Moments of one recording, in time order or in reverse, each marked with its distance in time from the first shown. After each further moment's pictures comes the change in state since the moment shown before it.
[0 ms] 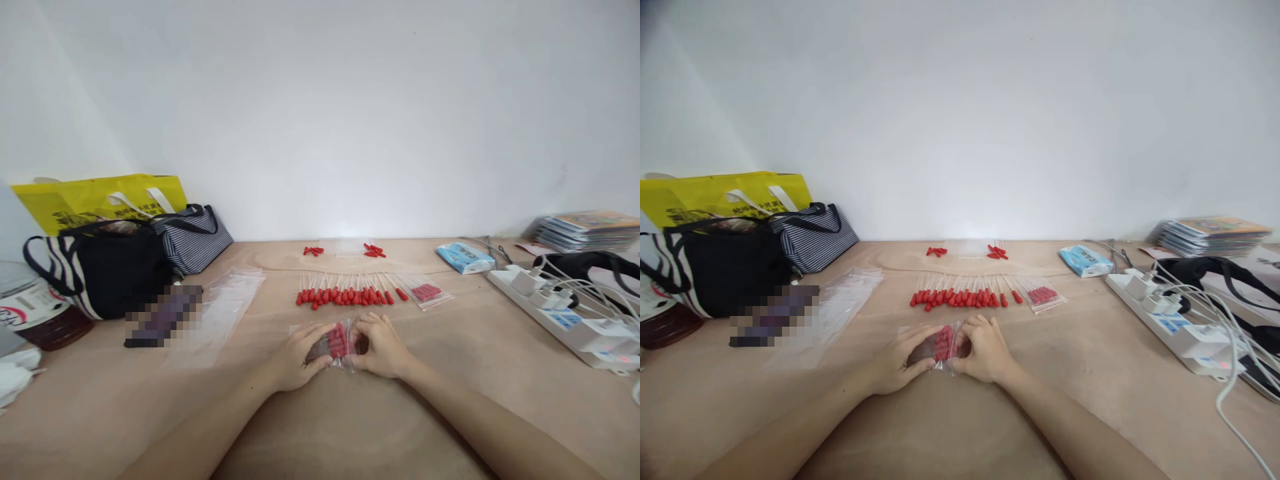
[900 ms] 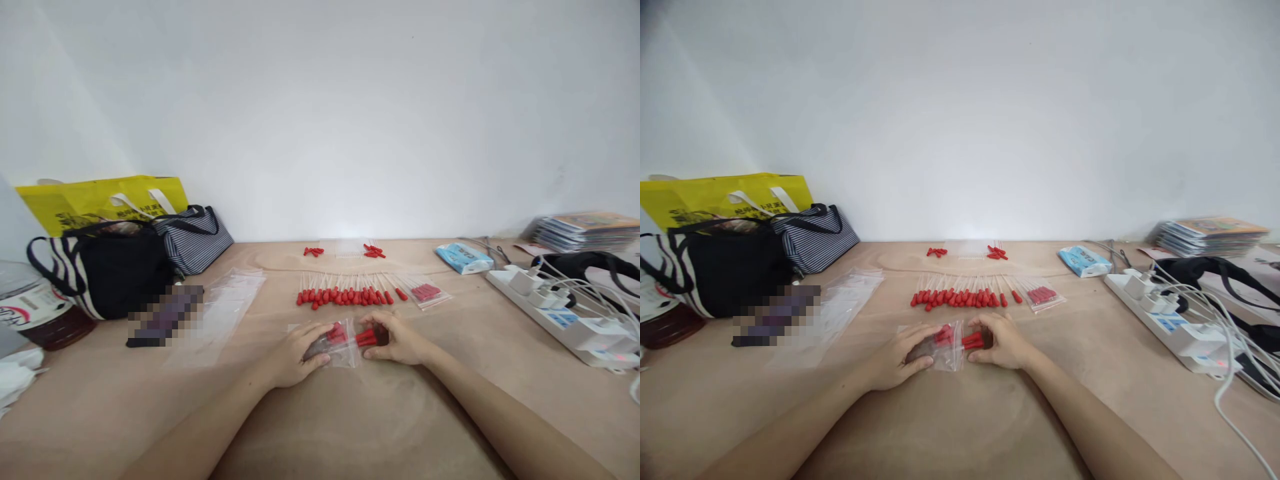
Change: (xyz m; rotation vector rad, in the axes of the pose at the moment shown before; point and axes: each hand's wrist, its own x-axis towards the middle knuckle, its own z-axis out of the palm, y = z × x) left_hand -0.001 -0.002 -0.005 0.040 -0.066 -0.067; right_hand -0.006 0.039 -0.022 0.192 -0.118 -0.025
